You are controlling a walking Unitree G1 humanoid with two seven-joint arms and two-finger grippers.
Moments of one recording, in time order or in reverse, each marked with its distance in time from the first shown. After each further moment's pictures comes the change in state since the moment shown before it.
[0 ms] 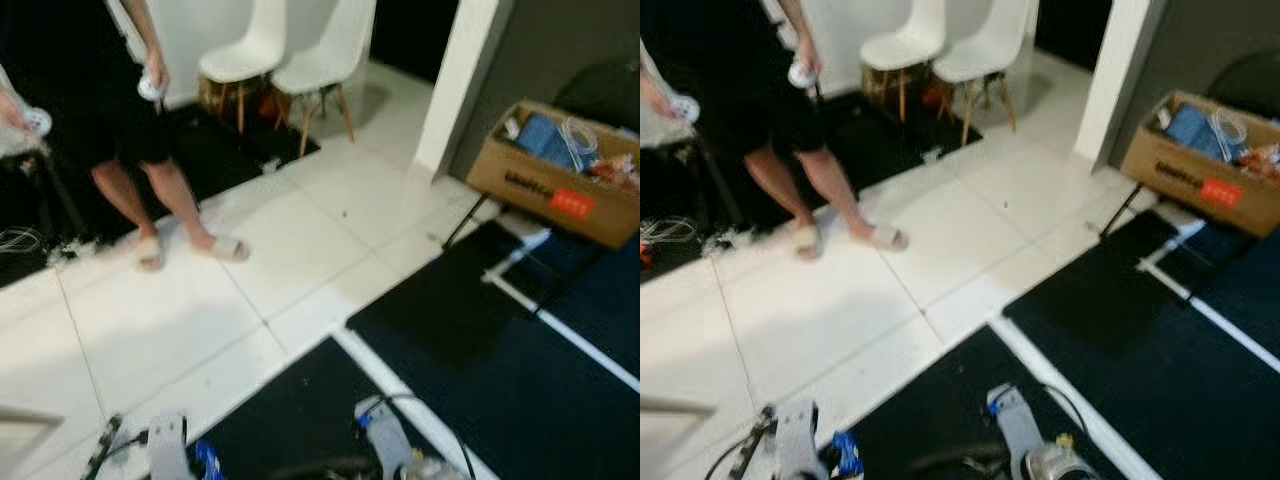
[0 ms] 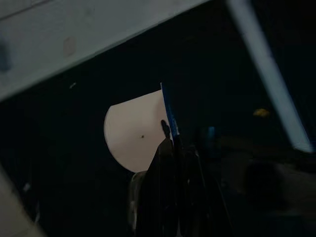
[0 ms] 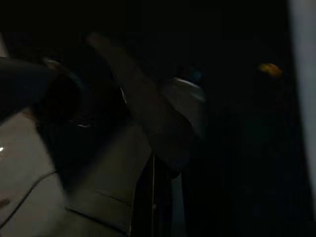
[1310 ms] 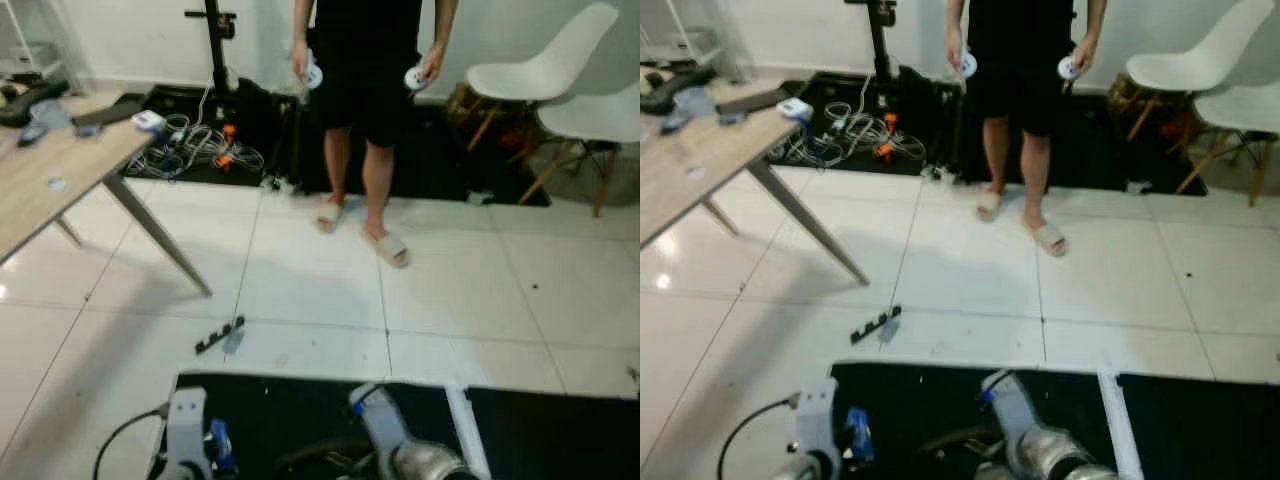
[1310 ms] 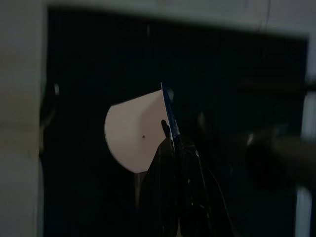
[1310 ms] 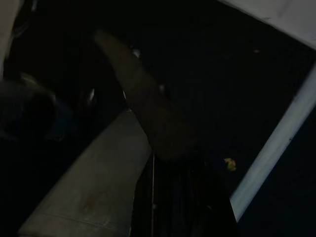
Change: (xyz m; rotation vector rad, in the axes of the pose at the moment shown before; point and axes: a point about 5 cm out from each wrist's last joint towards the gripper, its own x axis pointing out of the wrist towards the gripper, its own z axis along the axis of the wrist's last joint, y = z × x) left arm -0.004 -0.002 -0.016 0.117 0.062 -0.026; right arm -0.001 -0.003 0.028 -0.027 -0.084 -0.044
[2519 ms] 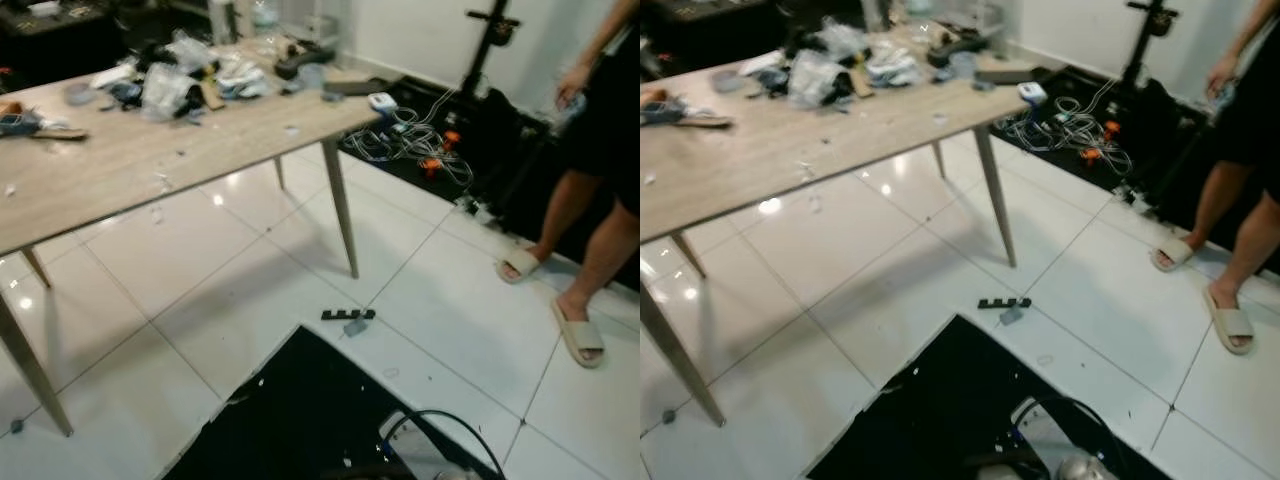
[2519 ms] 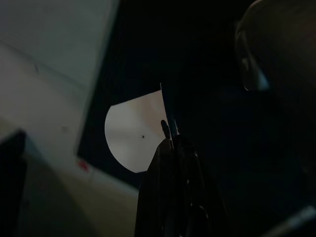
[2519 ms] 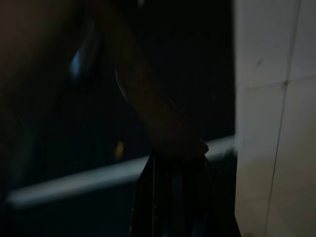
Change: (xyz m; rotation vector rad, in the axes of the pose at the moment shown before) left arm -0.032 0.036 -0.070 0.445 0.420 0.229; right arm -0.019 -0.035 -0.074 -0.313 0.253 -0.192
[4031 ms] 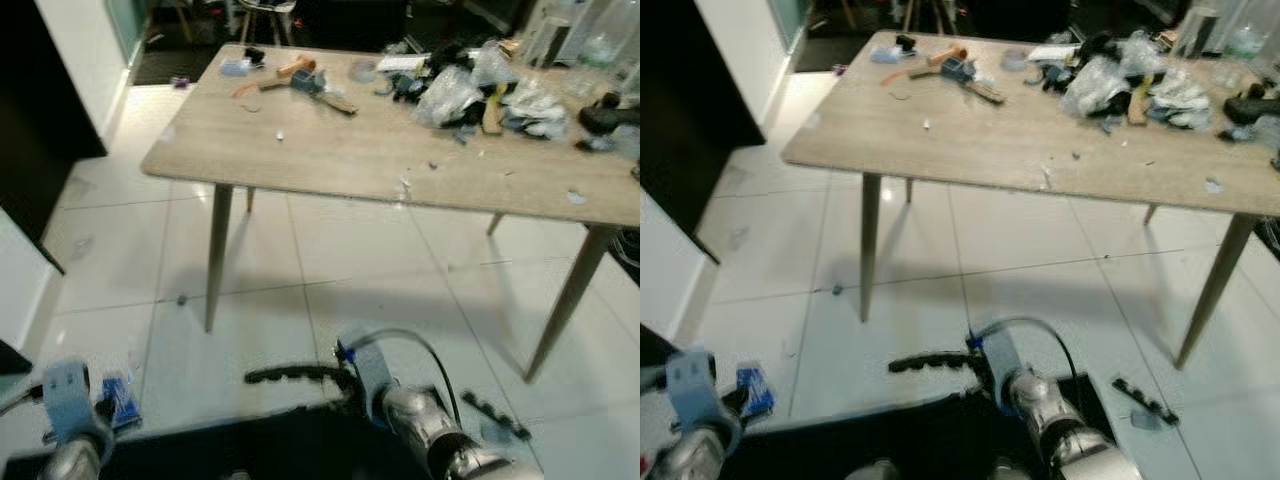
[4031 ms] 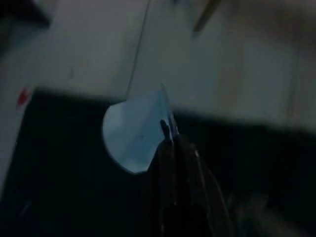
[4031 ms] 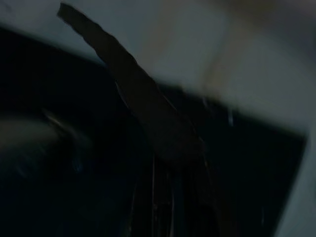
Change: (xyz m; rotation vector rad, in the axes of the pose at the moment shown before) left arm -0.022 0.099 0.082 -0.580 -0.558 0.065; right arm -0.013 -0.014 0.094 0.286 -0.423 0.096
